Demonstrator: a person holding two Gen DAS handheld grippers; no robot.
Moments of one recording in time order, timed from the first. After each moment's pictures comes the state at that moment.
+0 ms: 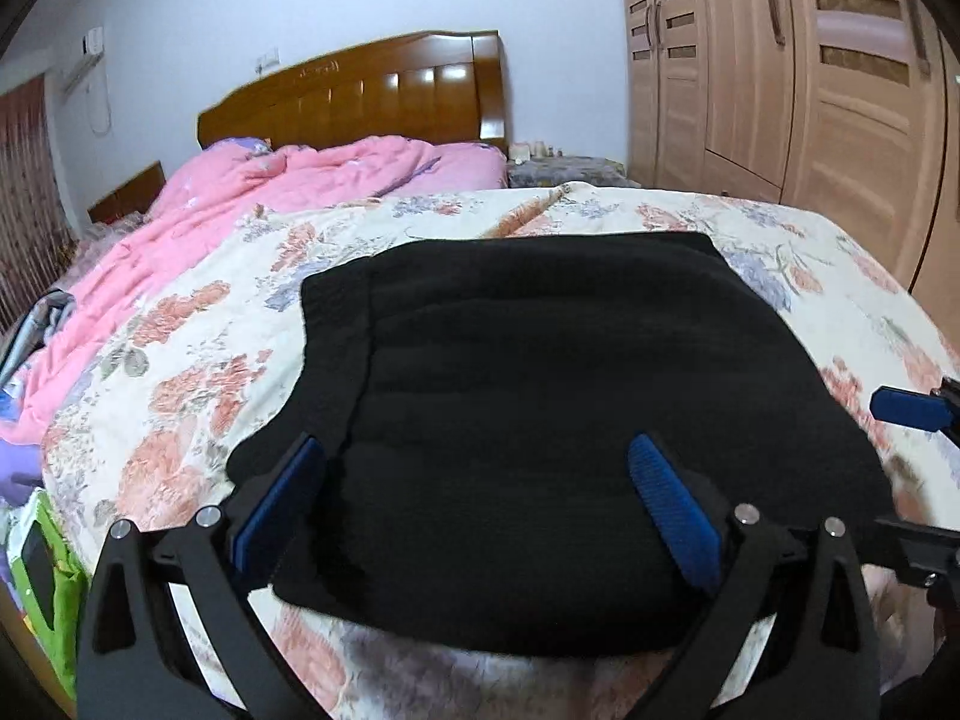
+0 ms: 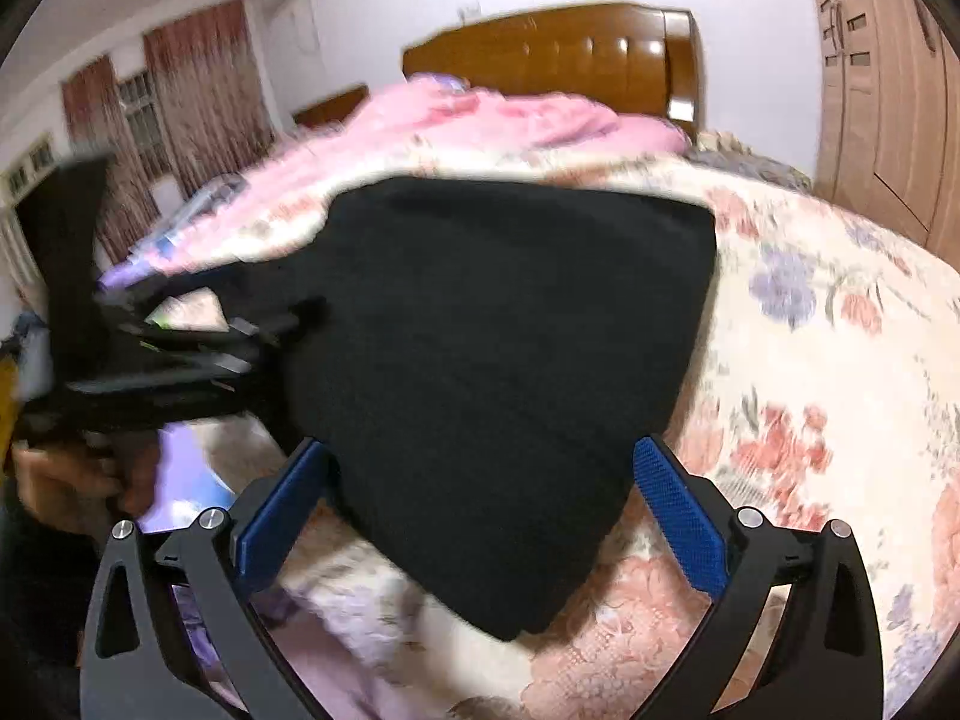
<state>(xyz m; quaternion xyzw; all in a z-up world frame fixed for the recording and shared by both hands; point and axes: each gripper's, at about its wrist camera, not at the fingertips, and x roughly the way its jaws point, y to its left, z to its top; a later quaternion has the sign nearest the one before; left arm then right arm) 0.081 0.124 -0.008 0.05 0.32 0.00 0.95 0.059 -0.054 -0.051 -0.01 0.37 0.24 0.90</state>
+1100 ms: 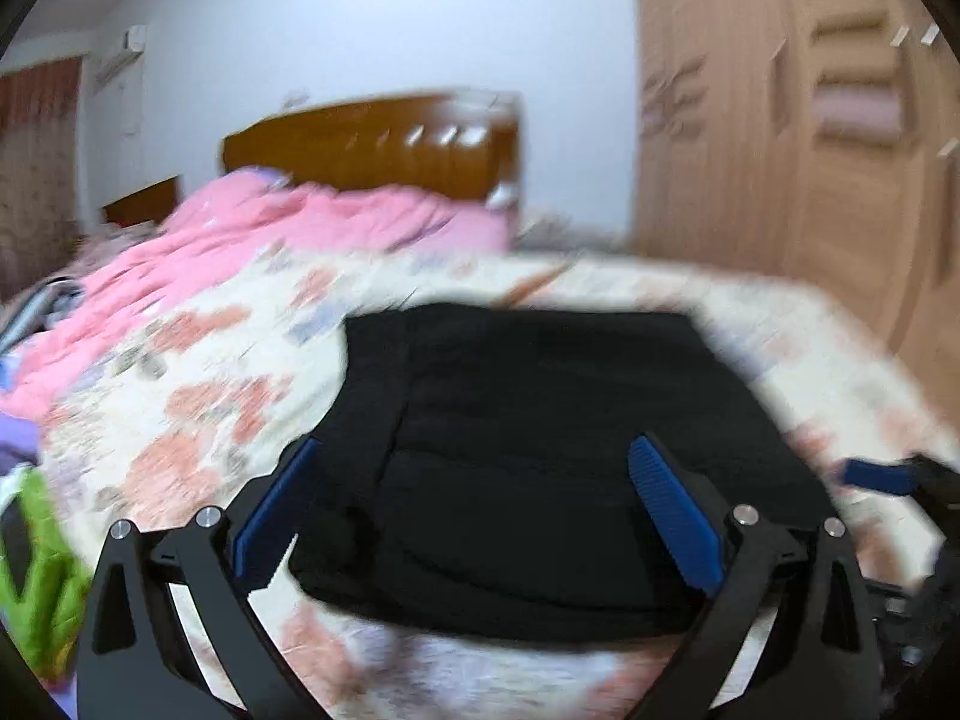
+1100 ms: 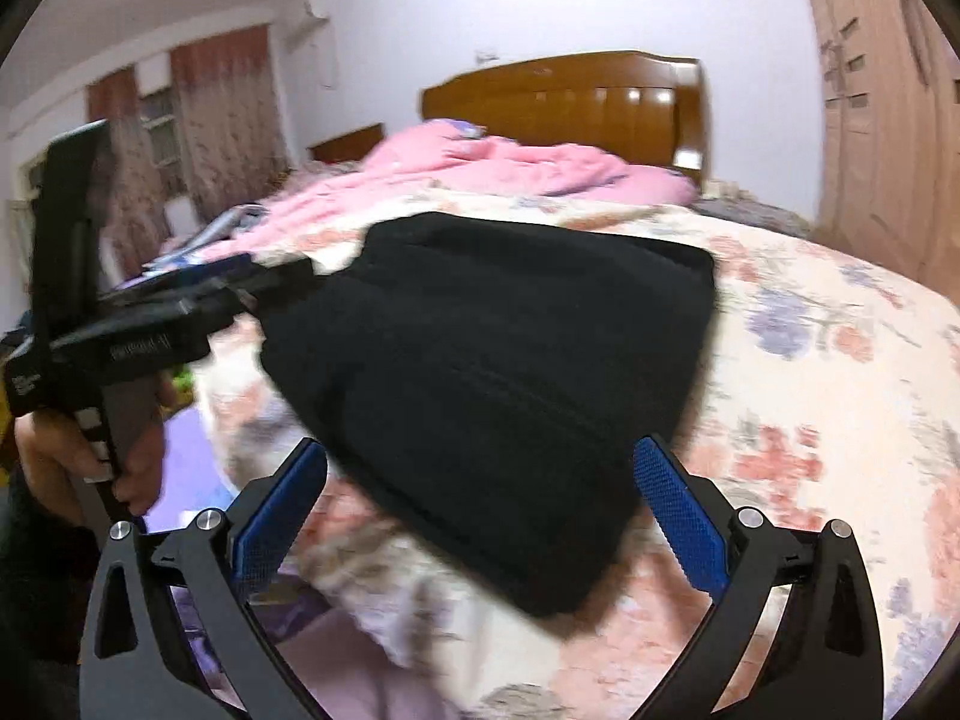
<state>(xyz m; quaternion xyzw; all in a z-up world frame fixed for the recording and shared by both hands) 0.043 0.145 0.014 -0.01 0.23 -0.03 0.97 0.023 -0.048 -0.033 0.00 0.30 0.28 0.91</state>
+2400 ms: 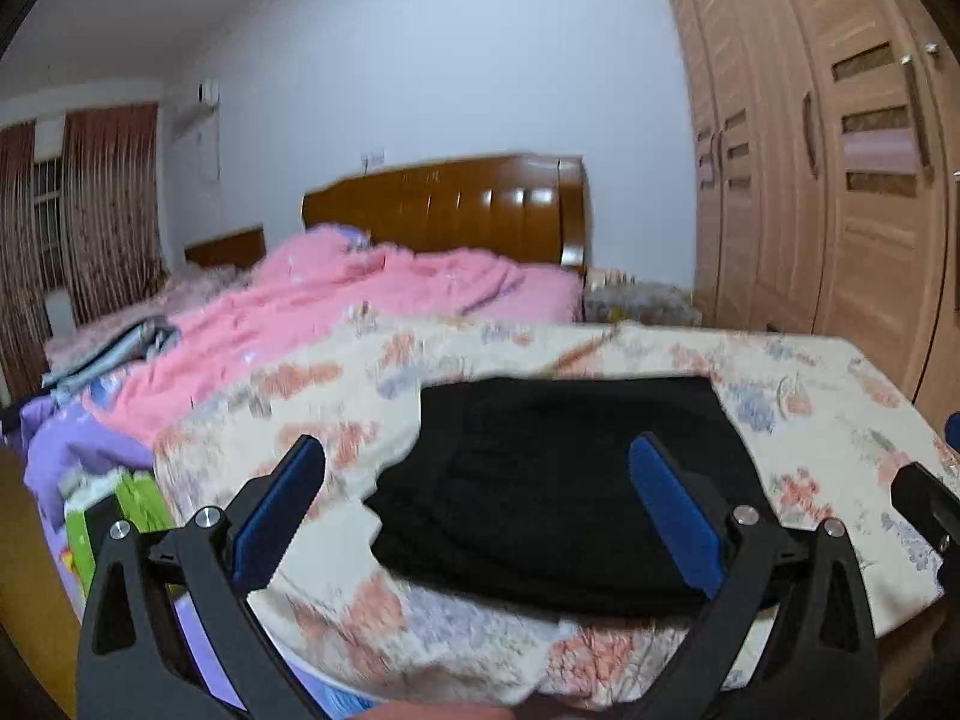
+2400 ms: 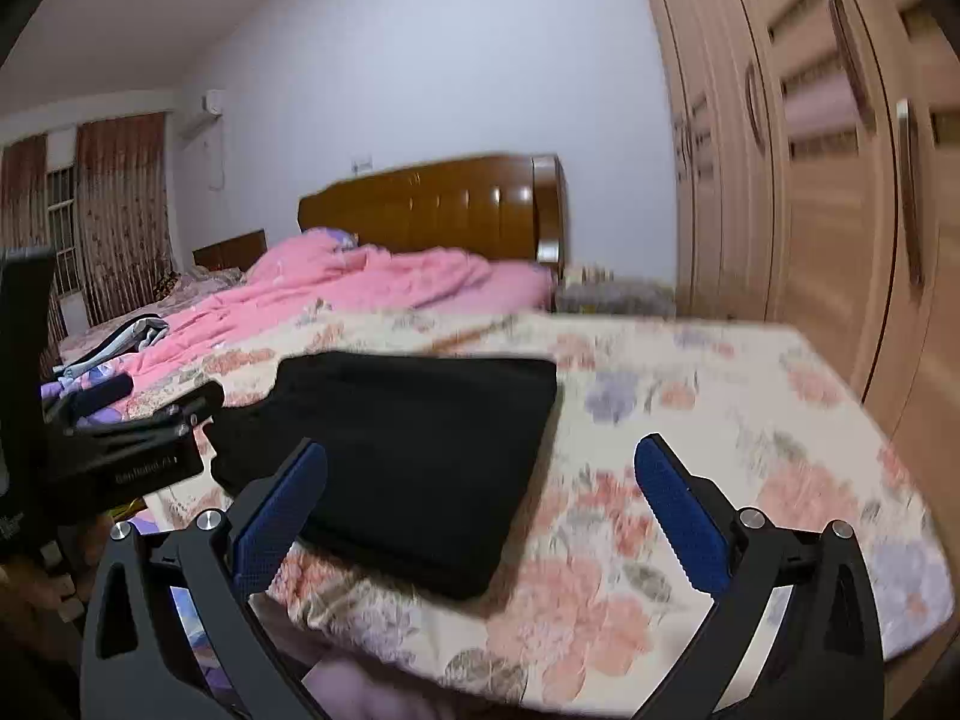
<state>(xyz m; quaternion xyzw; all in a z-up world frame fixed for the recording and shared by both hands) -0.031 0.099 0.066 0.02 0.20 0.10 0.98 -0.056 -0.091 0.029 0.05 0.20 0.09 0.97</state>
